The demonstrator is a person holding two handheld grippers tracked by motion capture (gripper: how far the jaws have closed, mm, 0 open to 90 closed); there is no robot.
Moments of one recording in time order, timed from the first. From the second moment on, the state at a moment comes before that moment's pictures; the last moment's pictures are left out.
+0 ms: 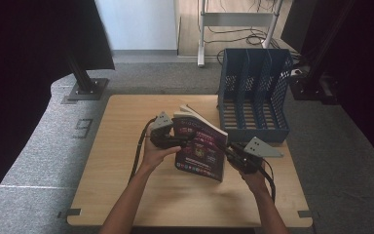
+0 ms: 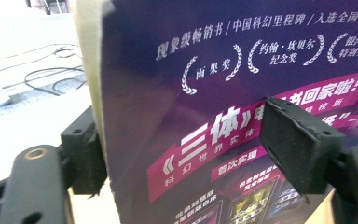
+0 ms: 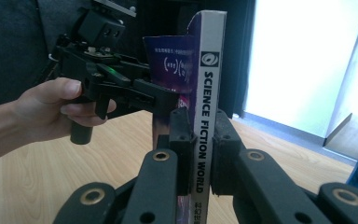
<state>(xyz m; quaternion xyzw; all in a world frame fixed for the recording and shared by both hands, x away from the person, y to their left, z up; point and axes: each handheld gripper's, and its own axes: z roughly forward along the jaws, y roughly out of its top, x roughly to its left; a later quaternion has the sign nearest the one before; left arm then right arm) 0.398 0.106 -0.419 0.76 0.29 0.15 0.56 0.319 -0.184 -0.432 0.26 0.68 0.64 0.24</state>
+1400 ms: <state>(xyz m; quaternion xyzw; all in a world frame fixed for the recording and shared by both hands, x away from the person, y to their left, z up) 0.404 0.109 -0.419 0.76 0.29 0.13 0.57 0.316 -0.185 -0.435 0.22 0.68 0.65 0.25</state>
